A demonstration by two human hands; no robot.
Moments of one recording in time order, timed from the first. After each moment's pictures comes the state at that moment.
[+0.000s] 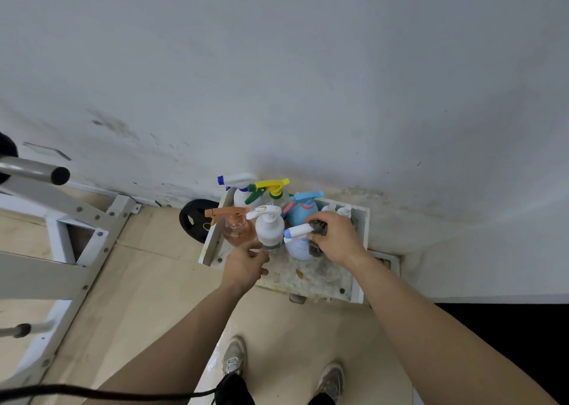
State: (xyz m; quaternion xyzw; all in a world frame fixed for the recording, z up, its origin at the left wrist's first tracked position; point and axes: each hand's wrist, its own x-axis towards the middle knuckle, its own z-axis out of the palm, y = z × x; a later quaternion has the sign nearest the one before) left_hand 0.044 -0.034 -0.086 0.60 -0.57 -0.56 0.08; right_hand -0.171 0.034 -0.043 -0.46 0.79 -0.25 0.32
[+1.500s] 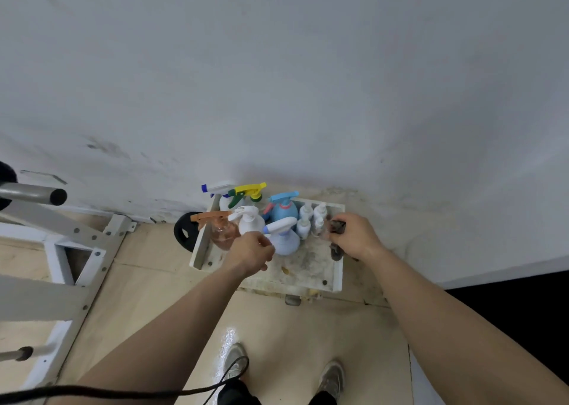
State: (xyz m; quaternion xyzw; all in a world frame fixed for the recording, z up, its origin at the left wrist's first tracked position) left_hand 0.003 -0.019 0.003 0.53 -0.71 -0.45 -0.07; right_hand -0.222 0.097 -0.004 -0.38 0.84 -0.22 0.32
